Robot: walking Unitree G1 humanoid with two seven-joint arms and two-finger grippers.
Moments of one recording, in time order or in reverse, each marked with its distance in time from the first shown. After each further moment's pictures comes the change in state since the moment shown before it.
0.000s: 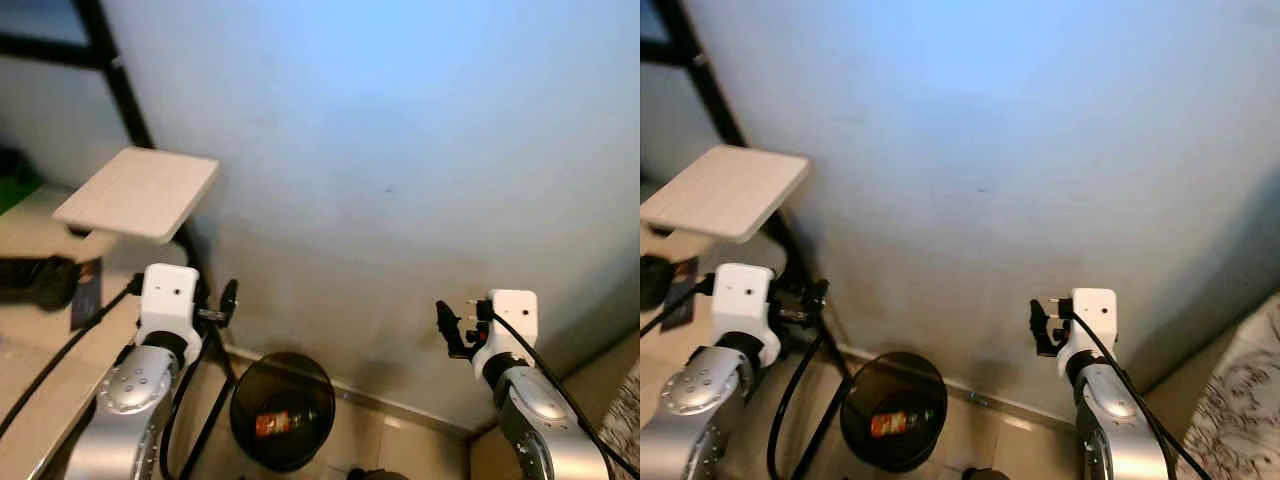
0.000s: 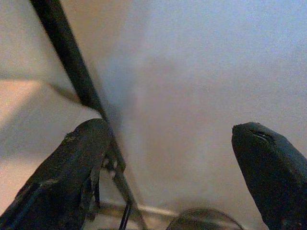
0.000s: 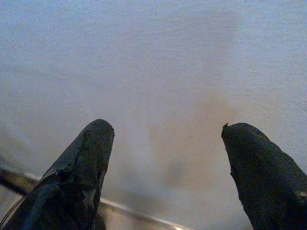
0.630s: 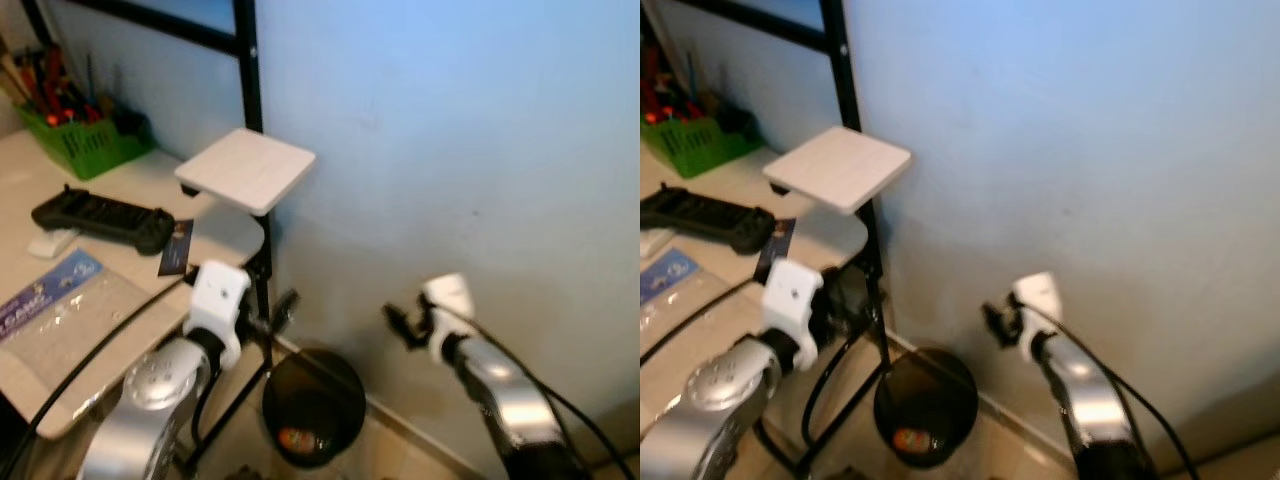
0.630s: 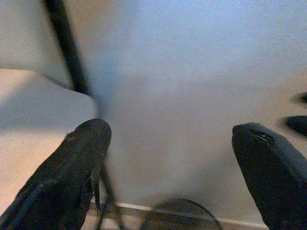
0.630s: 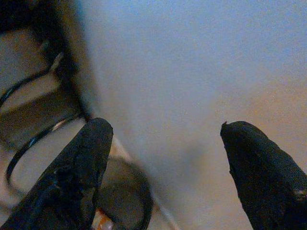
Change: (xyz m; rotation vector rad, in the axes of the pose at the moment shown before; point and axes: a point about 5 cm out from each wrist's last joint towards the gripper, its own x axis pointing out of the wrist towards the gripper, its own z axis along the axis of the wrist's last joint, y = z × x) left arm 0.003 -0.041 0.016 0.024 -0.039 -0.311; right arm 0.048 0.025 -0.010 -0.127 0.041 0.281
